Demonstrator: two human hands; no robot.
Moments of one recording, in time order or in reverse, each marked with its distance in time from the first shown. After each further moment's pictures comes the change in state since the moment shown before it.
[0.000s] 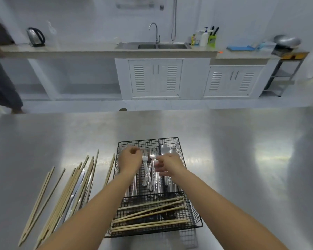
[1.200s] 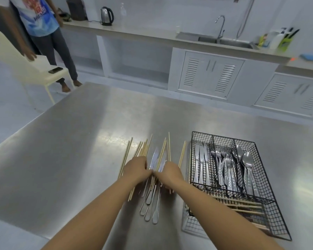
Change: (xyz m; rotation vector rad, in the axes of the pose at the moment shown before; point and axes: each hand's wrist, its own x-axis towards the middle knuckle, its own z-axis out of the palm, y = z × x) left_hand 0.024 -0.163 -0.202 0.655 -0.200 0.051; right_hand -0.031 0.064 0.251 -1.023 -0.100 -0.207
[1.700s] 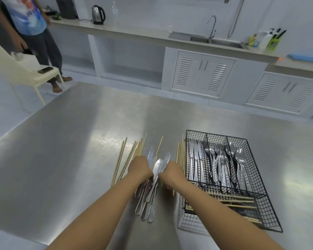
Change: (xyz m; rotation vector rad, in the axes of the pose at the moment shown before) left_hand 0.004 0.027 0.005 0.065 -0.121 -0.072; right_hand -0.008 0.016 -0.013 0.011 0.034 0.024
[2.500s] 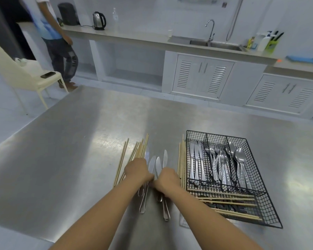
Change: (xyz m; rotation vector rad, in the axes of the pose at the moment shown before) left_hand -0.019 -0.005 -0.005 0.123 0.080 -0.036; right_hand -0.018 -0.015 0.028 -0.132 -0.001 0.145
